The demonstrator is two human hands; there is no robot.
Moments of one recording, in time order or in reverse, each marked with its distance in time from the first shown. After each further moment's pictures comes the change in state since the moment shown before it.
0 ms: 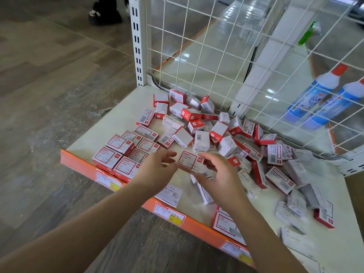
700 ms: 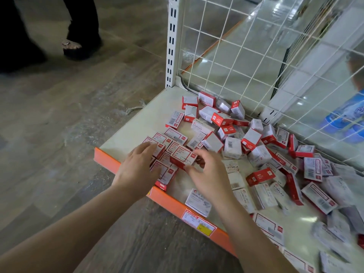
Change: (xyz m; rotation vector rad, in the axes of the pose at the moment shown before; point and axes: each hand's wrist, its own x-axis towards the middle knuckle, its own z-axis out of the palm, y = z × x) left_hand 0.000 -0.048 -0.079 0.559 0.172 0.043; right_hand 0.043 -0.053 0.070 0.066 -0.041 0.085
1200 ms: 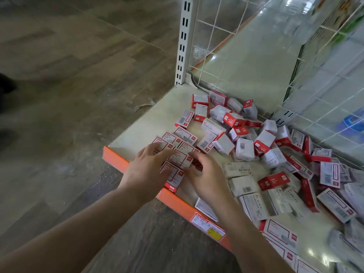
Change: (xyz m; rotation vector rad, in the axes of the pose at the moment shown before) left_hand 0.003 -0.008 0.000 0.030 -0.029 0.065; right_hand 0.008 -0.005 0.025 0.044 -0.090 -0.011
